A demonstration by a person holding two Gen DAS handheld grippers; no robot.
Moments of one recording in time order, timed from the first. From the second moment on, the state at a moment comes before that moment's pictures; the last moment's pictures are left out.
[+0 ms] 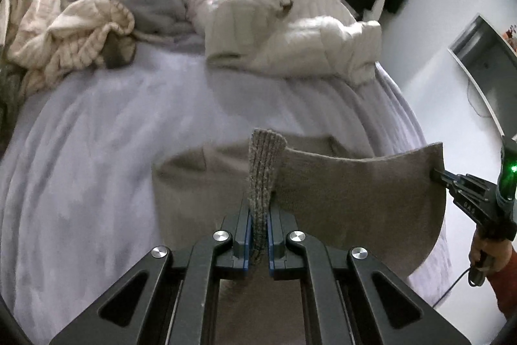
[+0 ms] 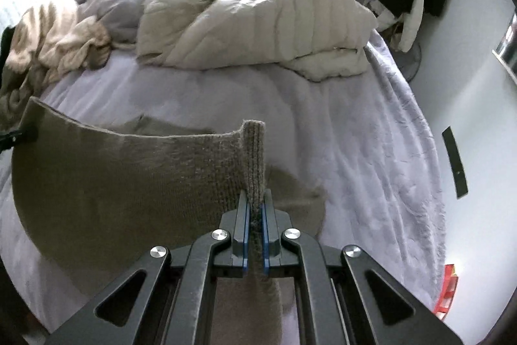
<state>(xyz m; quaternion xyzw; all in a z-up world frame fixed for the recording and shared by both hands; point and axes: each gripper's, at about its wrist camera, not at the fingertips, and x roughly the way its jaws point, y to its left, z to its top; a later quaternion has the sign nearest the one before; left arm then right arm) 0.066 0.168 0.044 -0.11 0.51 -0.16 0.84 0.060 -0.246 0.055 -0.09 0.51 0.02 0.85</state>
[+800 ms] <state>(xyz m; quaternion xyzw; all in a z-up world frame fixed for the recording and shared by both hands) 0.135 0.189 -0.074 -0.07 0.57 -0.01 0.82 0.129 -0.315 -0.074 0.08 0.60 -0.01 0.79</state>
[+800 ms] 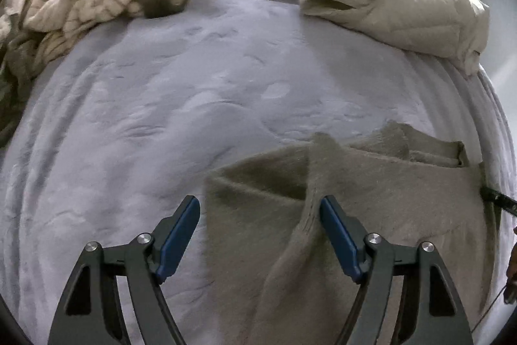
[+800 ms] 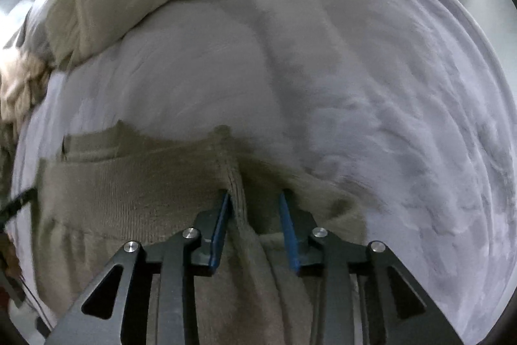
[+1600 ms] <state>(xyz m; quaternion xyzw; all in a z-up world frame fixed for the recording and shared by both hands) -0.040 0.240 -0.067 -0.28 0.64 -0.01 0.72 -0.082 -0.314 -0.060 0.42 0.60 0.06 0.68</state>
